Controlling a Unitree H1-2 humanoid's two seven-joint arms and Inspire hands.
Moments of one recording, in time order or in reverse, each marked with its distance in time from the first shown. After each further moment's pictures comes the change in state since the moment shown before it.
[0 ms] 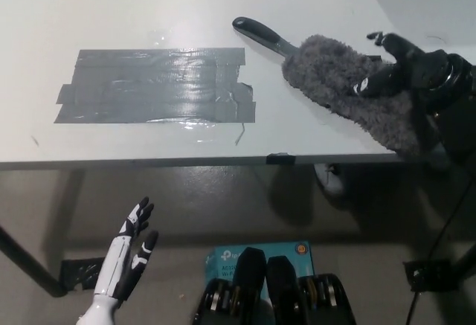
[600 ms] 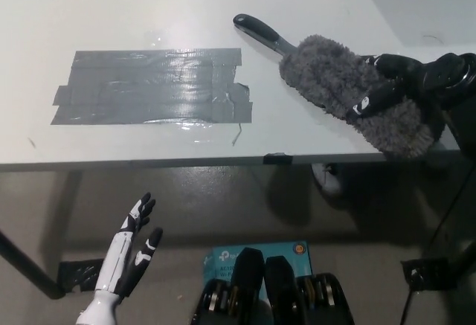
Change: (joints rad) left_arm -0.009 0.000 0.000 -0.002 0.011 -0.001 0.000; right_arm -0.048 -0.021 0.012 0.142 0.047 -0.104 0.212
